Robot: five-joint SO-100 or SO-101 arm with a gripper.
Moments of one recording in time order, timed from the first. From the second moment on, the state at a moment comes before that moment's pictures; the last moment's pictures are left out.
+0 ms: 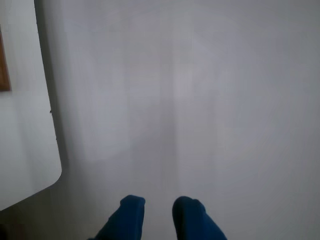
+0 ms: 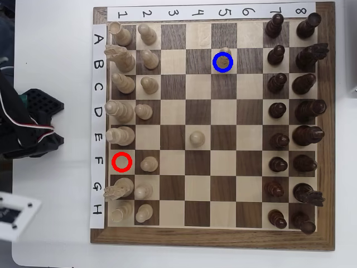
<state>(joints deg) 80.0 152.0 113.6 73.5 11.2</state>
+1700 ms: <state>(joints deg) 84.6 178.5 173.8 60.1 5.5</state>
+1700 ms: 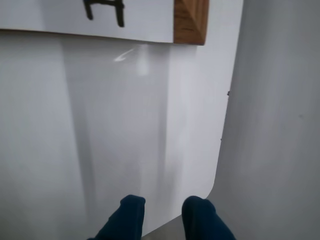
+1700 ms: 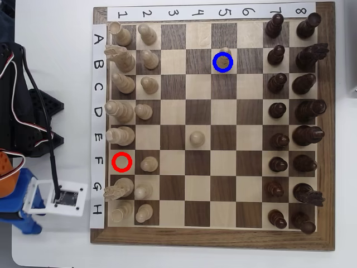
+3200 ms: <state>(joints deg) 82.1 192.7 177.9 67.1 5.0</state>
